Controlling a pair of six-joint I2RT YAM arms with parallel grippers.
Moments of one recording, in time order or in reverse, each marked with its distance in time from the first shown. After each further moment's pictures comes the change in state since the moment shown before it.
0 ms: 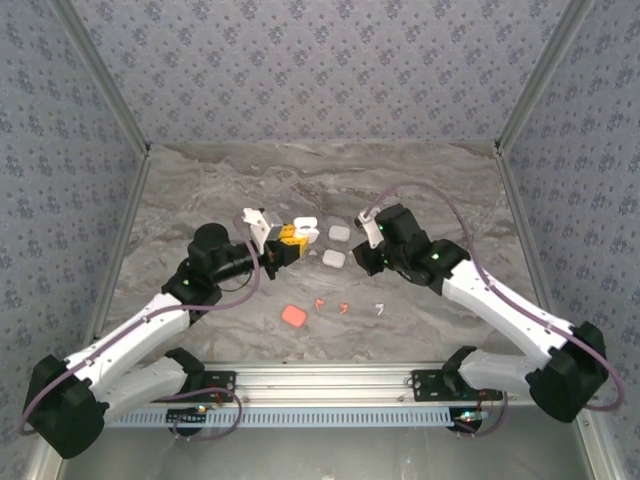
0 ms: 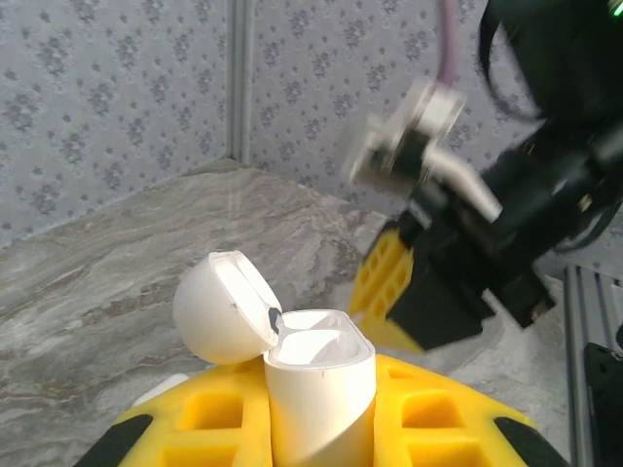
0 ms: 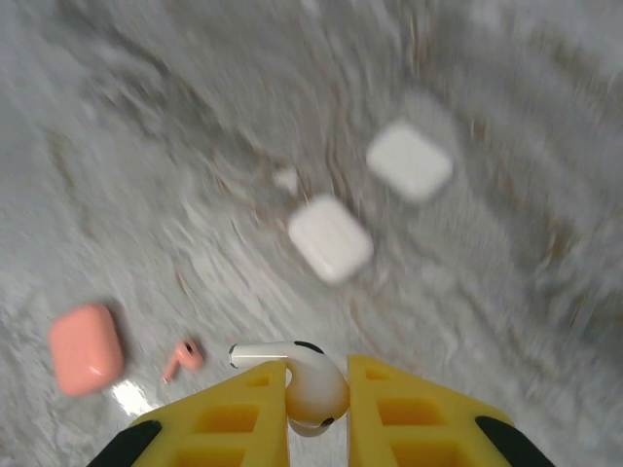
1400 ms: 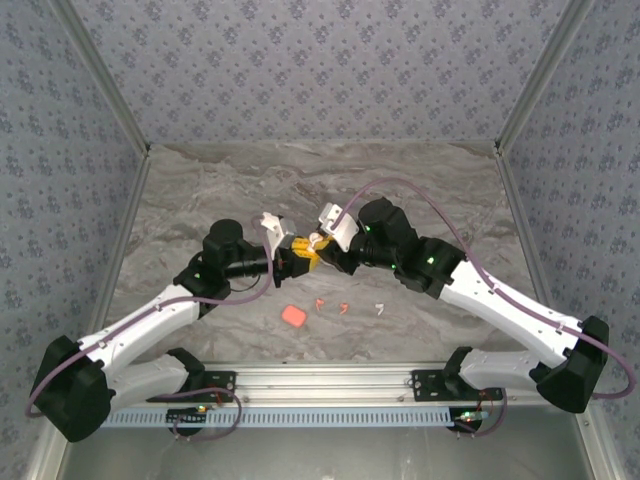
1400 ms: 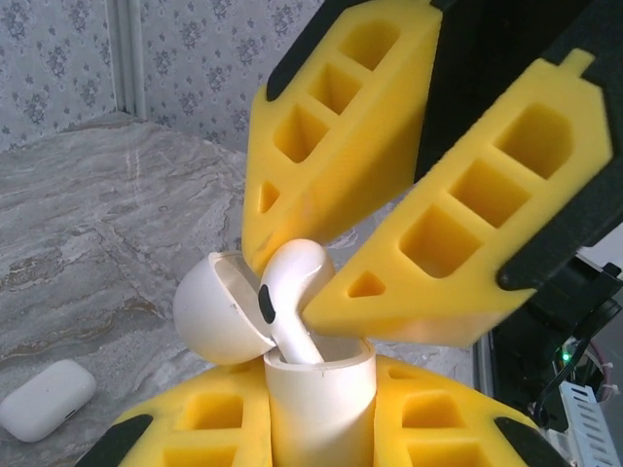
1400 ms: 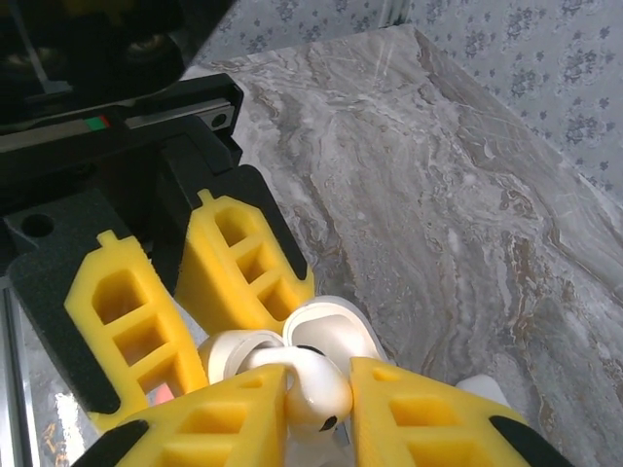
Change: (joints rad) left arm -0.025 0.092 0.023 -0.023 0.175 0.002; right arm 0.186 0.037 0.161 0.110 -0.109 -0.310
